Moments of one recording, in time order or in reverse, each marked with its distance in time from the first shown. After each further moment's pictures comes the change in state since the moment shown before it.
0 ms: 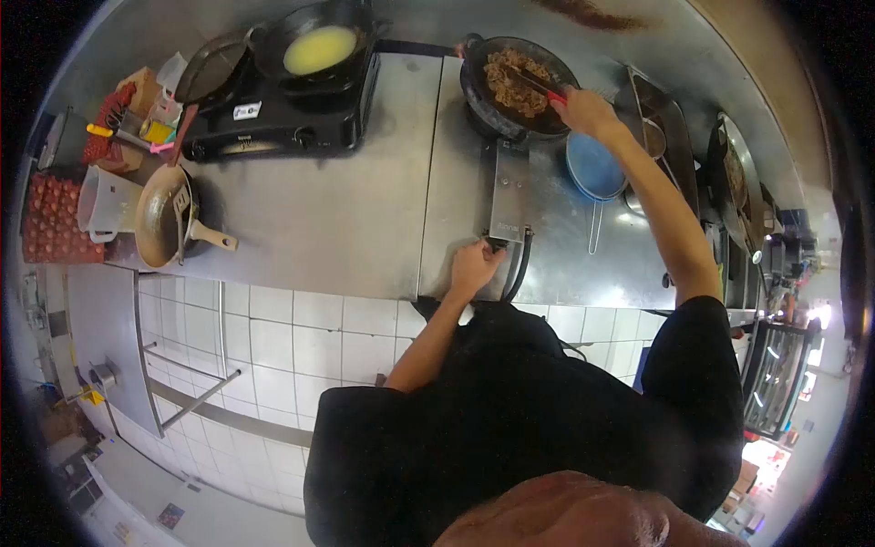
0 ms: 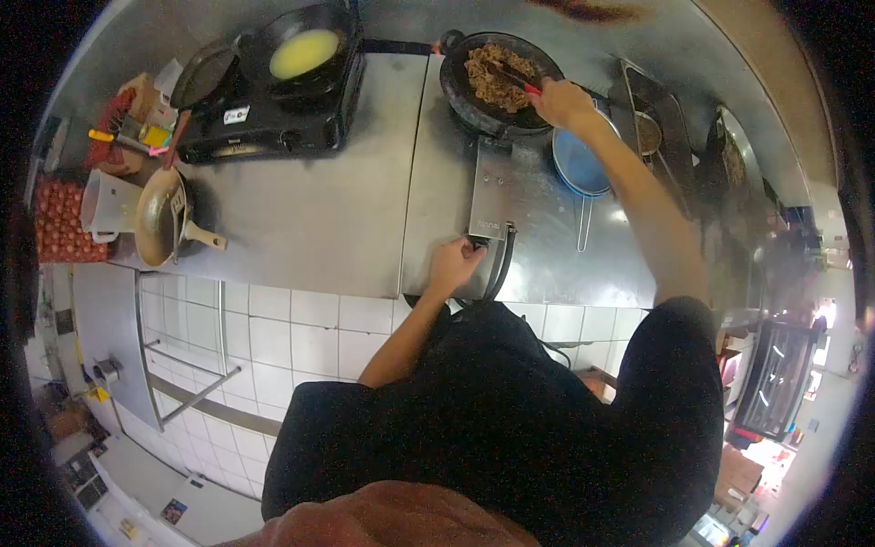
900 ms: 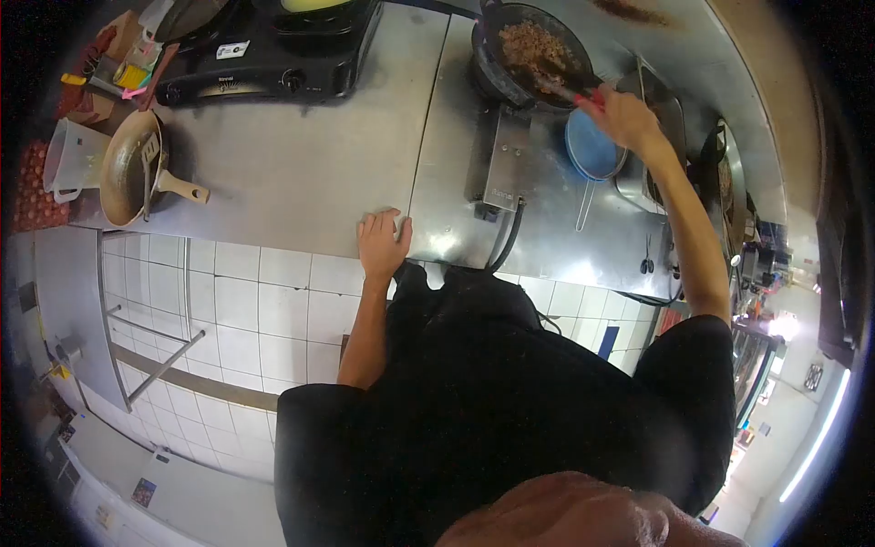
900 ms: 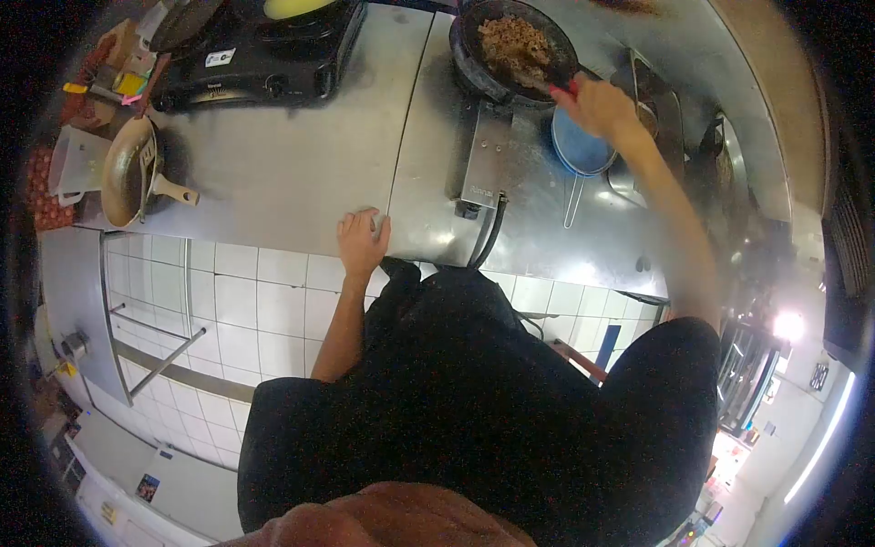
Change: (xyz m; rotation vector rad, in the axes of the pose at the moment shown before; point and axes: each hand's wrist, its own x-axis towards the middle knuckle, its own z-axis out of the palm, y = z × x) left_hand -0.050 -0.073 -0.127 0.391 0.482 0.284; right_hand -0.073 -0.019 -0.054 -0.185 -0.060 -0.080
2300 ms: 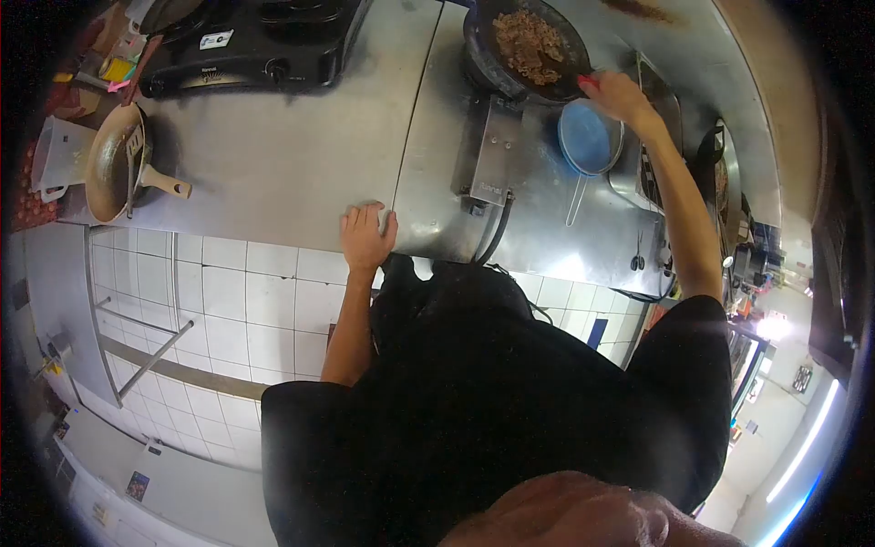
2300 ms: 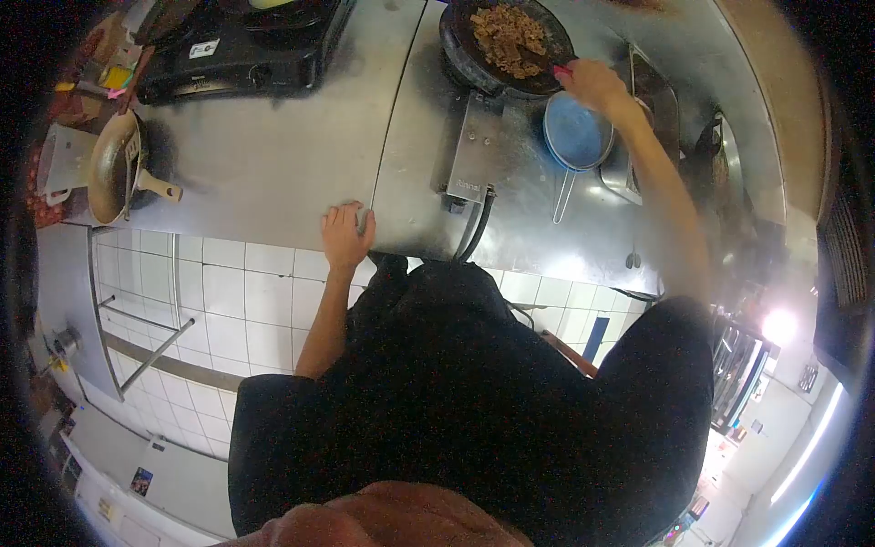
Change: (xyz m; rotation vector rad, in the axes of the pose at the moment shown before) left_hand -0.003 -0.003 0.007 0.087 -0.081 -0.025; right_hand 0.068 0.057 0.051 0.020 -0.017 -0.052
